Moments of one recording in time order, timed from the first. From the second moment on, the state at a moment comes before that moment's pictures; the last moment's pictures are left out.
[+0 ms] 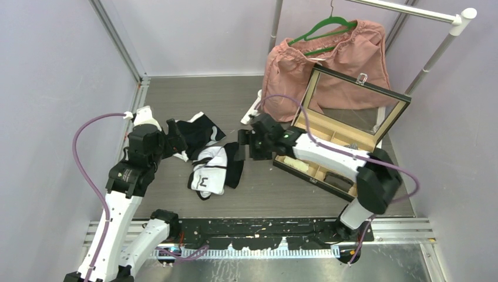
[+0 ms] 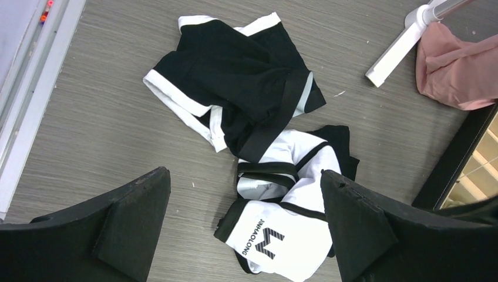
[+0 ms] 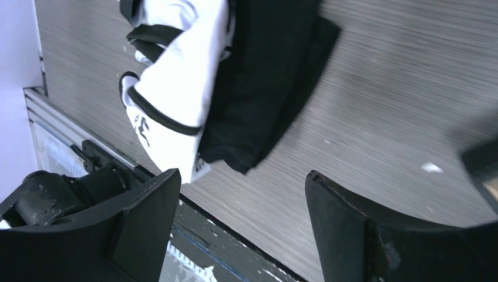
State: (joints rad) left arm -0.25 0.74 1.01 -0.80 -0.30 -0.42; right arm 0.83 1.56 1.19 -0.47 -0.10 0.73
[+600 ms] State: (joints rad) left arm -0.24 0.76 1.01 -0.80 -0.28 -0.42; right arm 0.93 1.90 1.32 -0.27 -0.28 0.76
